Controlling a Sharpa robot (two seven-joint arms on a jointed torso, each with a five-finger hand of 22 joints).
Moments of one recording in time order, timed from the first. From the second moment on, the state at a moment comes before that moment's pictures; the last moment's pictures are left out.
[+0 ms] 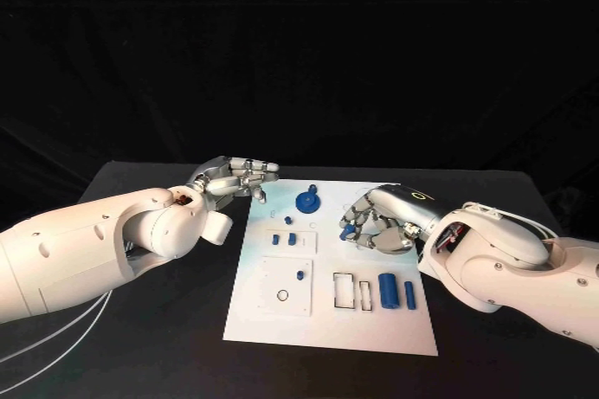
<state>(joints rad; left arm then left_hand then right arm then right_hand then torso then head) 1.19 -0.92 0.01 1.55 -0.07 -0.23 0.23 1.47 -0.15 0.40 0.06 0.12 1.02 0.18 0.10 0.18 1.08 0.11 0.24 0.18 1.18 0.02 0.88 0.47 0.17 1.09 0.11 0.79 0.65 1.26 -0.94 -0.12 1.85 -1.50 -0.38 -0.17 1.34 -0.07 0.43 0.01 0.15 1.14 0.10 0.12 0.19 1.21 0.04 0.23 0.15 1.47 -0.04 1.14 1.06 0.08 1.45 0.07 1.29 1.31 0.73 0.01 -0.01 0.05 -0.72</state>
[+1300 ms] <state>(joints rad) 1.18 -0.90 0.01 1.54 -0.08 -0.21 0.23 1.47 -0.15 0.40 0.06 0.12 1.02 0.18 0.10 0.18 1.07 0.11 0.24 0.18 1.17 0.02 0.88 0.47 0.17 1.09 0.11 0.79 0.65 1.08 -0.65 -0.13 1.75 -1.54 -0.37 -0.12 1.34 -0.08 0.42 0.01 0.16 1.13 0.11 0.11 0.19 1.20 0.05 0.22 0.15 1.47 -0.04 1.14 1.06 0.08 1.45 0.07 1.29 1.31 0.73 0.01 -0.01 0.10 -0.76</state>
